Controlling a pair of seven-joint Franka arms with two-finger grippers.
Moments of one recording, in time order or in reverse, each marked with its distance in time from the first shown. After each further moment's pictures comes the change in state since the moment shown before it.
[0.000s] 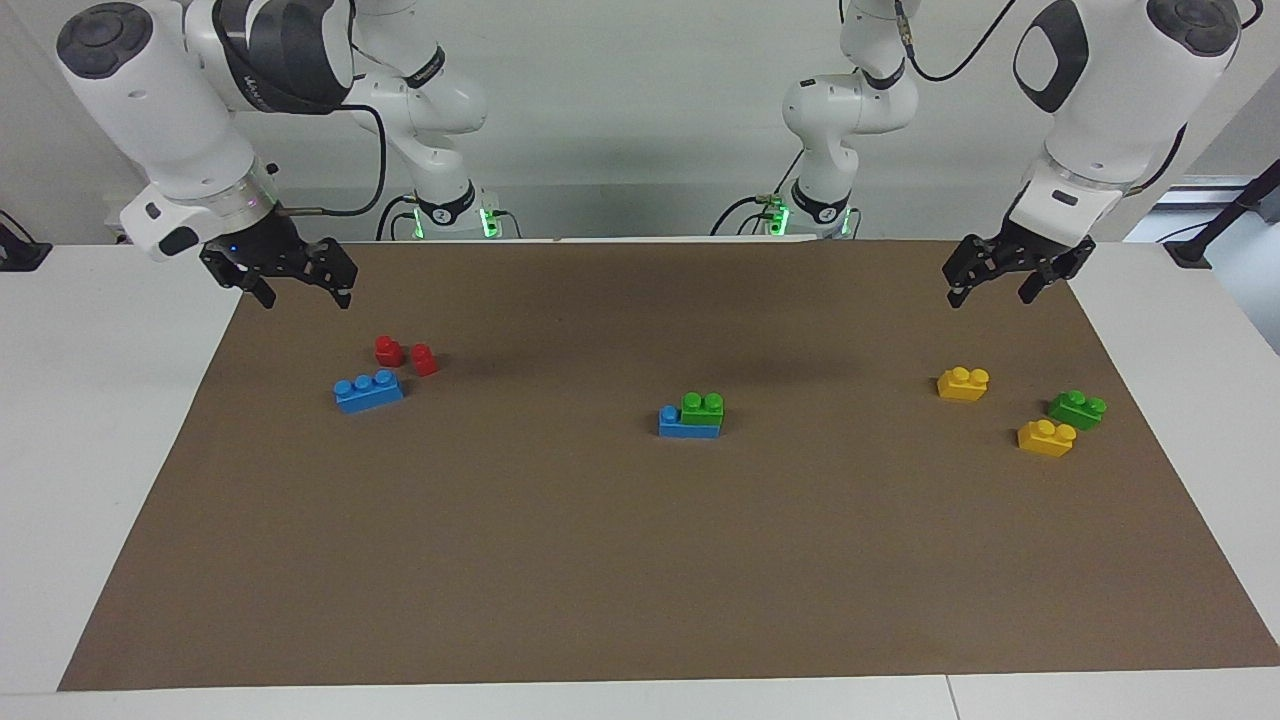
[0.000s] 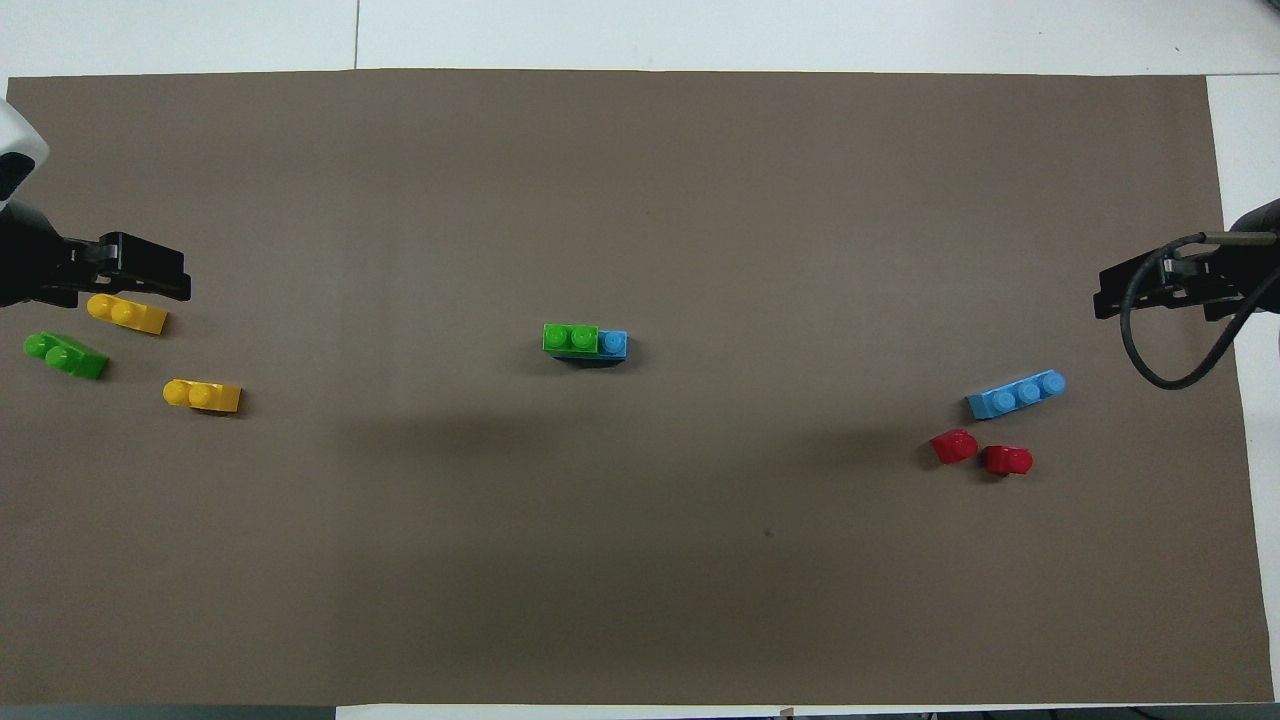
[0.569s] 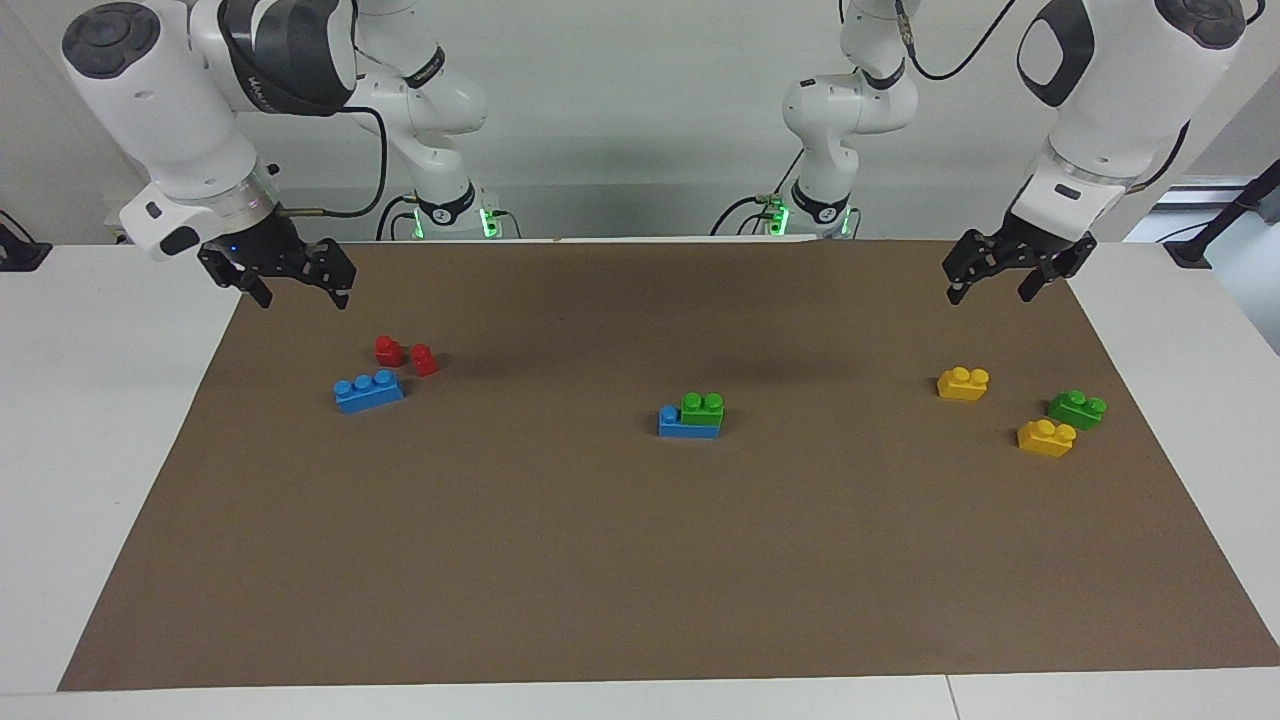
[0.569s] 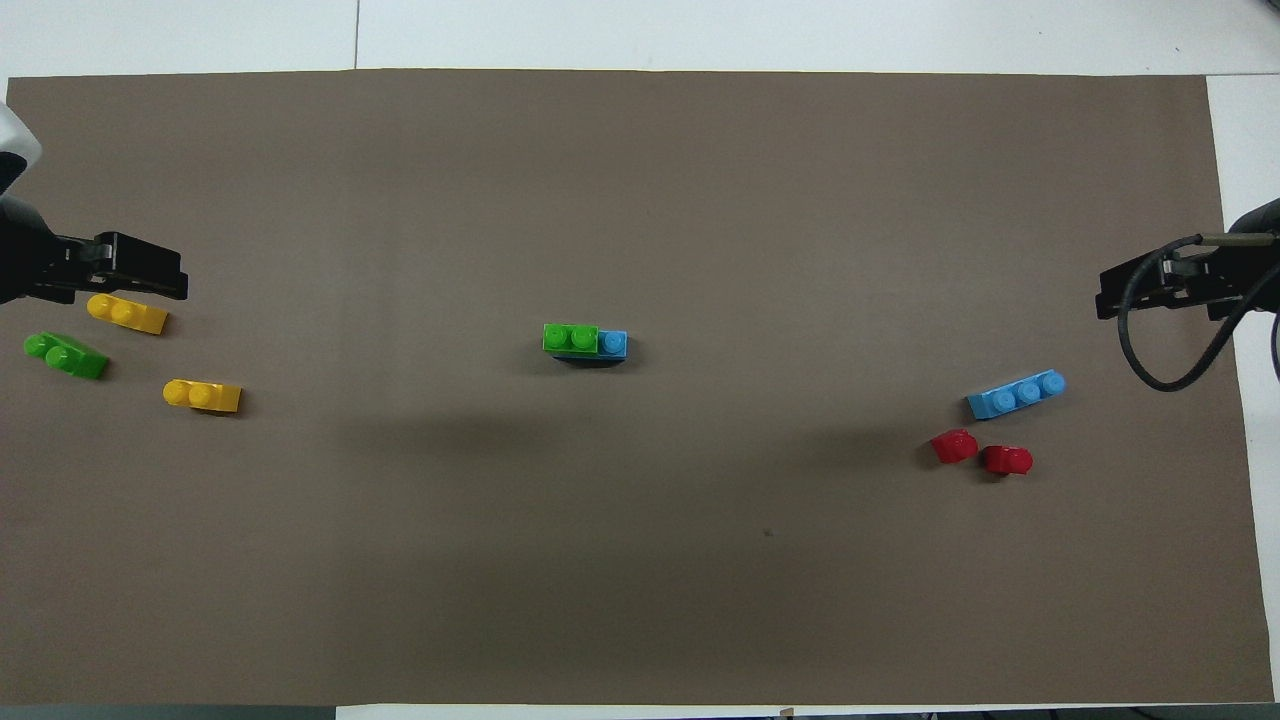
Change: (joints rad) left arm 0.000 0.000 0.000 0.012 0.007 -0.002 0.054; right arm 0.002 0.000 0.003 0.000 -0.012 0.000 0.000
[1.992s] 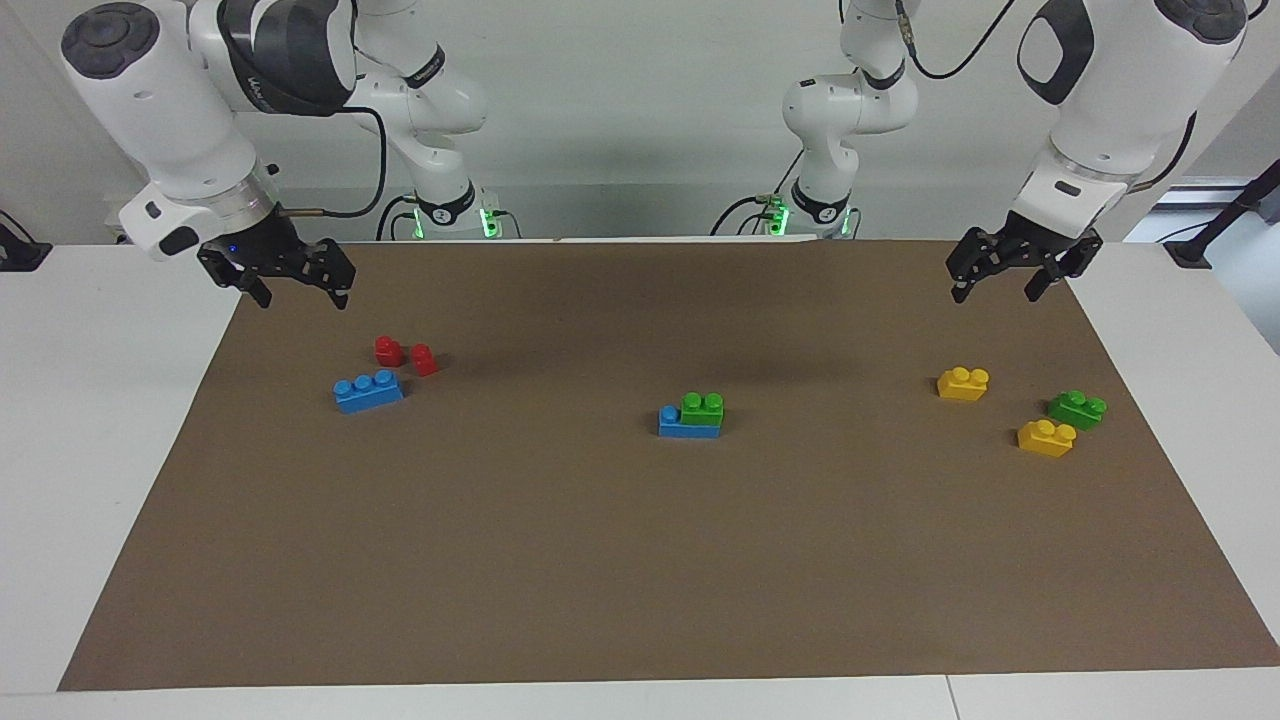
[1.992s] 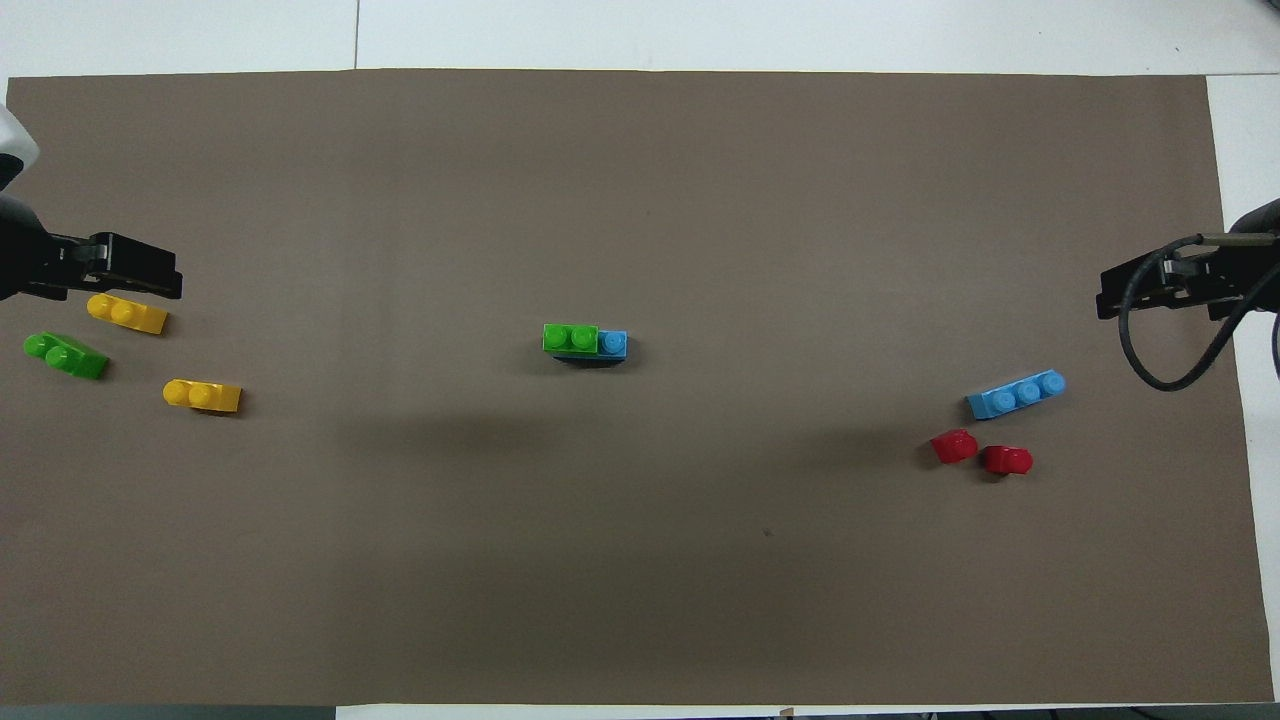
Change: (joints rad) left arm 0.000 0.000 -0.001 0.002 0.008 0.001 -0.008; right arm -0.001 0.000 0.000 0.000 0.000 0.000 0.000
